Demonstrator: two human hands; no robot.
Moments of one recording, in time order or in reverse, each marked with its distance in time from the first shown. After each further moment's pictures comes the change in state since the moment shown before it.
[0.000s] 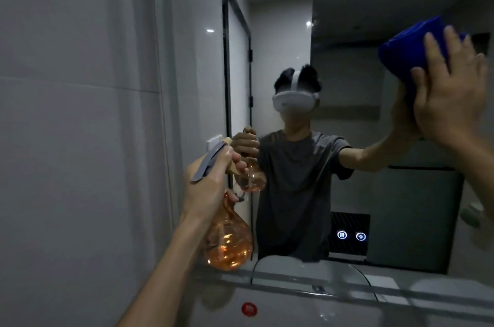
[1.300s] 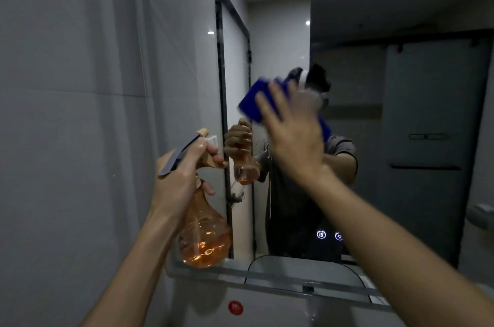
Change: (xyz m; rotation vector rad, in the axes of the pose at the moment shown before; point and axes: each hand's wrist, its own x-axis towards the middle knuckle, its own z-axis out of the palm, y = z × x) left_hand -0.017 0.034 0.017 -0.007 0.007 0.060; right_hand -0.071 -0.159 0.036 0.027 -0.171 -0.373
